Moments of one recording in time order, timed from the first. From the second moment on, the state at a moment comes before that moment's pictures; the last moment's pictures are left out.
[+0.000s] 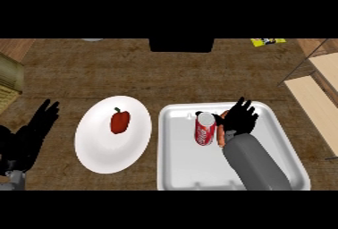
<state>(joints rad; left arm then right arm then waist) -0.01 0.49 -0.05 -1.37 0.30 0.10 0.05 -0.50 -0.08 0.31 -0.91 0.88 -0.29 1.12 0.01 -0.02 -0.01</state>
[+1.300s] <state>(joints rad) 0.03 0.46 -0.01 -1.42 0.27 0.09 0.06 -0.39 -0.08 0.24 -1.20 0.99 0.11 1.17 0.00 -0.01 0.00</state>
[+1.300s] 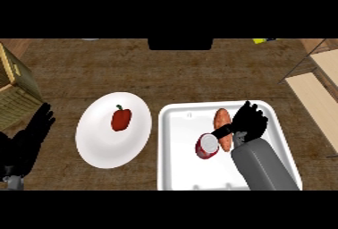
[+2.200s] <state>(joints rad) 0.02 0.43 0.02 -1.41 0.23 0.05 0.08 -0.33 -0.03 0.19 -1.20 1.11 0.11 1.10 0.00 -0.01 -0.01</state>
